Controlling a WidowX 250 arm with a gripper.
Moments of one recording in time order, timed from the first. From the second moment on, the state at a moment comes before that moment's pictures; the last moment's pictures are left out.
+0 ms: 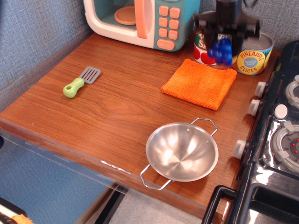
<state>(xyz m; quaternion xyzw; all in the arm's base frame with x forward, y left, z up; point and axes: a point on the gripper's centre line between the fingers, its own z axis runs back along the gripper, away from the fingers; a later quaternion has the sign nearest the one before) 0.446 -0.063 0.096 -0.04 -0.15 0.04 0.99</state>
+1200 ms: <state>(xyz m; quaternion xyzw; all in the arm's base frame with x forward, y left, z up) 0.312 0.045 0.052 -0.02 -0.15 0.17 0.97</state>
